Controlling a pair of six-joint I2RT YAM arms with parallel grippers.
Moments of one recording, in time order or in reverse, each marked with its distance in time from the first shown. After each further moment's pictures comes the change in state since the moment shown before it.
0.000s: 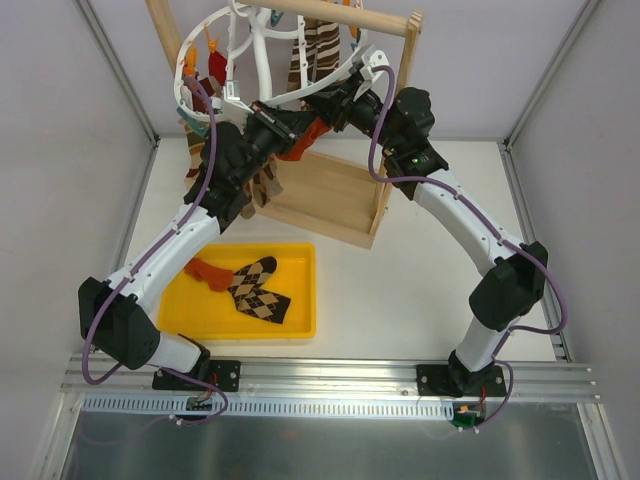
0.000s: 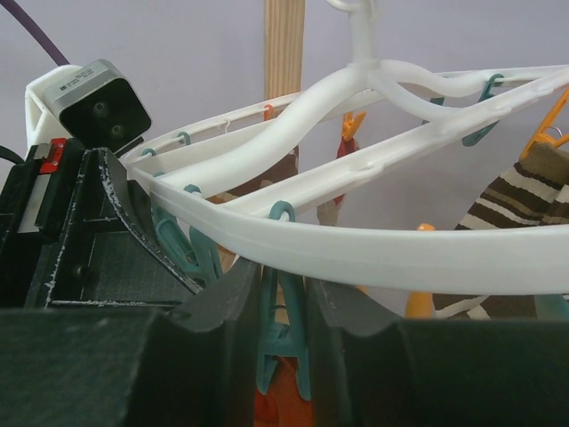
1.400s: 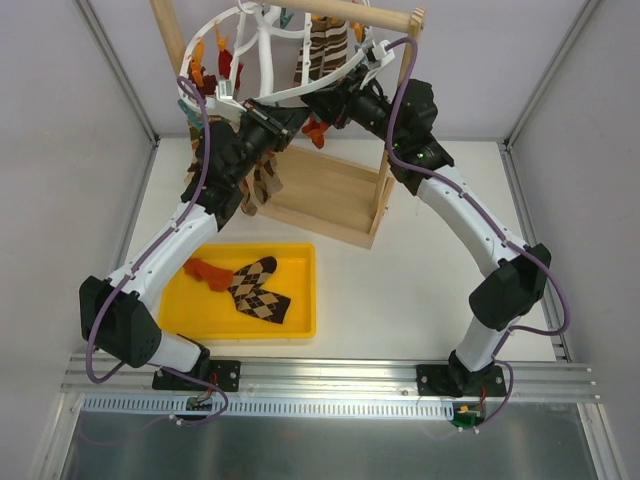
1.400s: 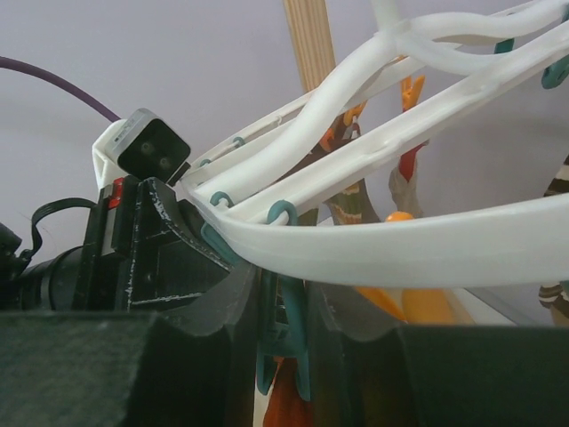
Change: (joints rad) left arm 0.050 0.005 -0.013 0.044 0.032 -0.062; right arm -0.008 0.000 0.069 -0.122 0.006 0.284
